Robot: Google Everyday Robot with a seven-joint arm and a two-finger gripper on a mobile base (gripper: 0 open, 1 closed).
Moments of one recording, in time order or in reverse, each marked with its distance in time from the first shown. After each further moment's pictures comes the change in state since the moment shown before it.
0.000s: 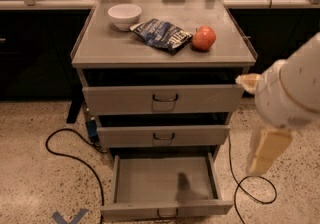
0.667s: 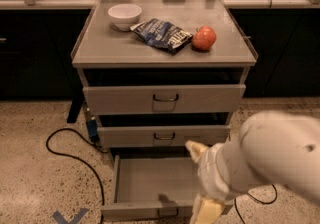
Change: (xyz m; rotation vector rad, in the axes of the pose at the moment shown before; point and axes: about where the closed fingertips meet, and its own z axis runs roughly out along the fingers) arm -0.056 0.100 0.141 -0.111 -0.199 -0.014
